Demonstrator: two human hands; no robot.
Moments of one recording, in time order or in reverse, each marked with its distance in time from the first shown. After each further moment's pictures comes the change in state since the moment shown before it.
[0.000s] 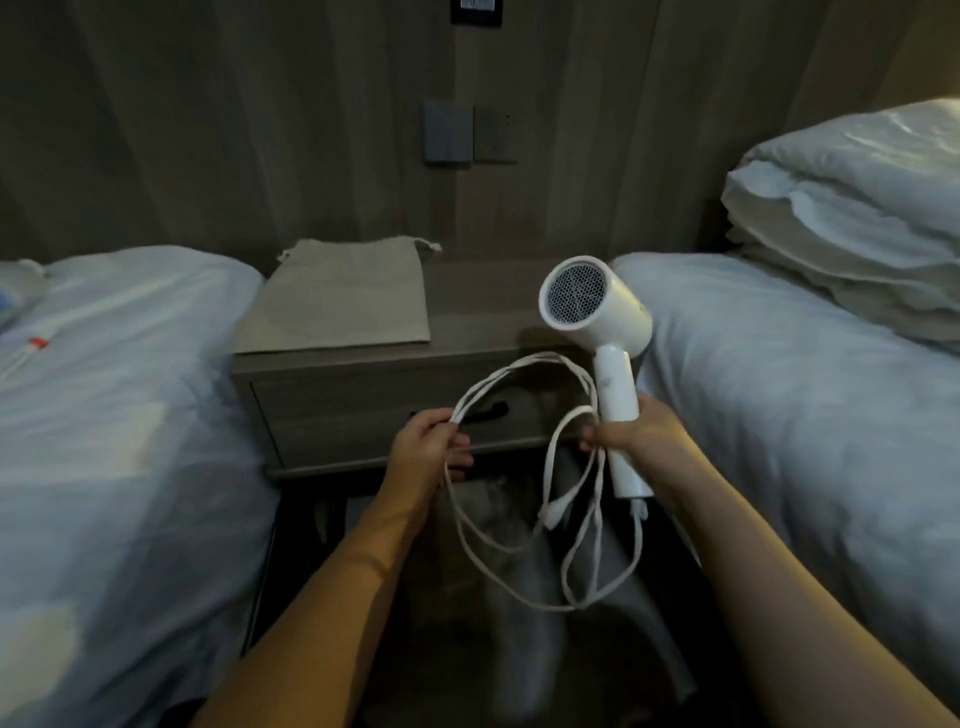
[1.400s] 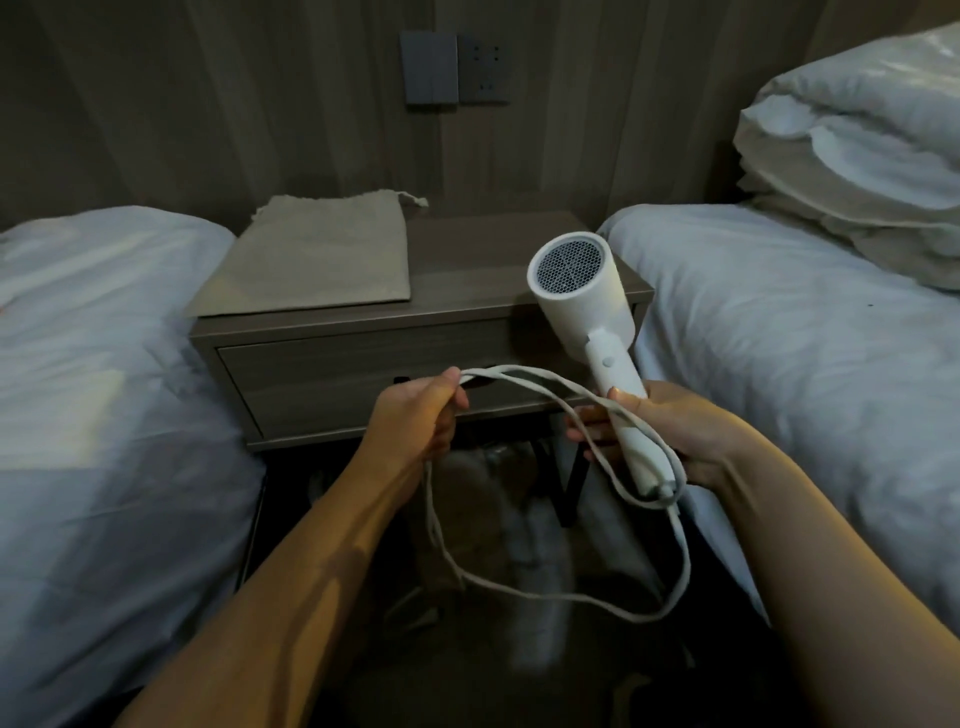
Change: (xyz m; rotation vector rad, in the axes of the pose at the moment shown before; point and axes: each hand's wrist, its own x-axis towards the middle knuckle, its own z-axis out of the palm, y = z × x) left_hand -0.020 0.012 0.006 -0.072 -0.149 0.115; right_hand -0.003 0.014 -0.027 0.275 -0.487 0.140
